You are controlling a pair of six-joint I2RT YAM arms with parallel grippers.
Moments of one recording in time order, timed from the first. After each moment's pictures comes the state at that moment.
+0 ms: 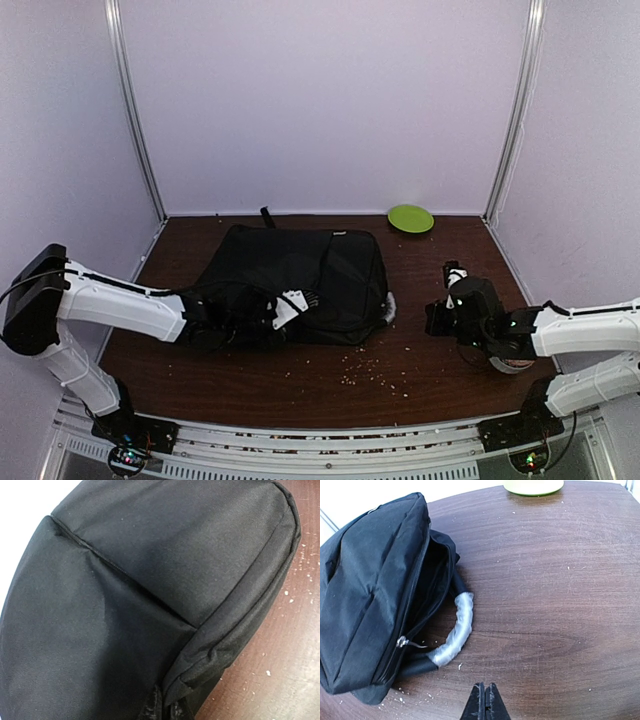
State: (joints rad) left arm -1.01 1.55 0.77 0.07 -0.29 0.36; right arm 0.80 1.13 0.43 0.07 0.40 0.63
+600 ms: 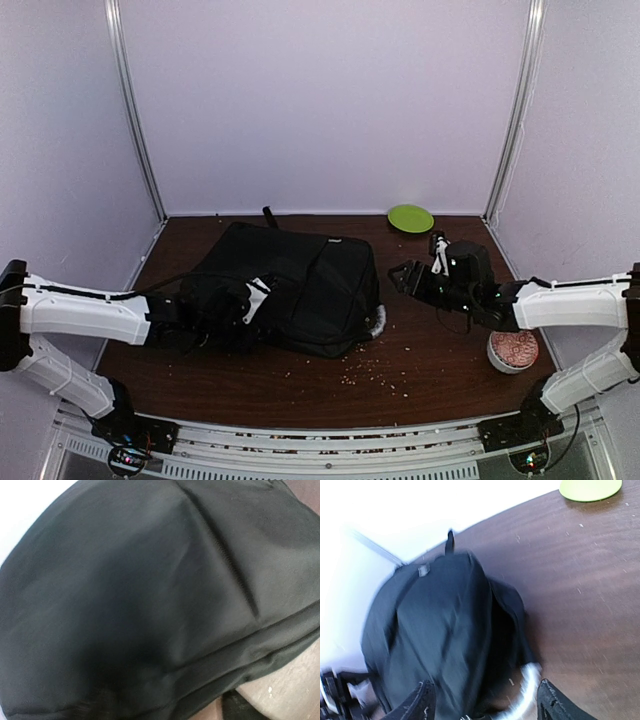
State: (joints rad) left arm -1.00 1.34 0.69 -0.14 -0.39 -0.01; right arm 0.69 1.29 0.60 0.26 0.09 0.78
